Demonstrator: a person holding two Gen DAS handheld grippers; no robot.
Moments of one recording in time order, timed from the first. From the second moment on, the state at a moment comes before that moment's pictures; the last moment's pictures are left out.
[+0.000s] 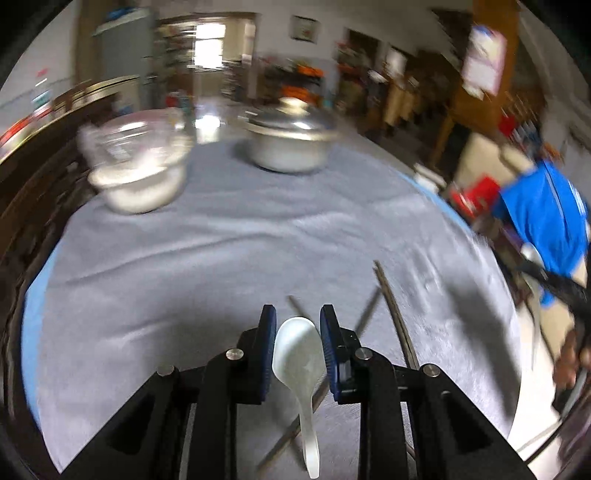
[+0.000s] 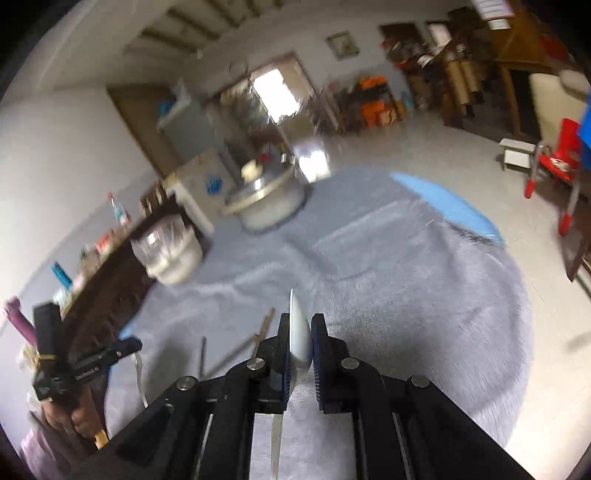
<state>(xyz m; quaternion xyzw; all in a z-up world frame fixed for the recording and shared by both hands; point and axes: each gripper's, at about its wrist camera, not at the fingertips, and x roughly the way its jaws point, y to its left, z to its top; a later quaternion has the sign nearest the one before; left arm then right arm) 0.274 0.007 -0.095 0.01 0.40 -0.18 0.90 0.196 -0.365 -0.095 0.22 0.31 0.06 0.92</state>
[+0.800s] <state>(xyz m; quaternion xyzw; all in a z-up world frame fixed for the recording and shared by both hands) 0.051 0.121 0.014 -0.19 0.18 -0.06 0.96 0.057 -0.228 -0.004 0.18 0.07 0.13 0.97</state>
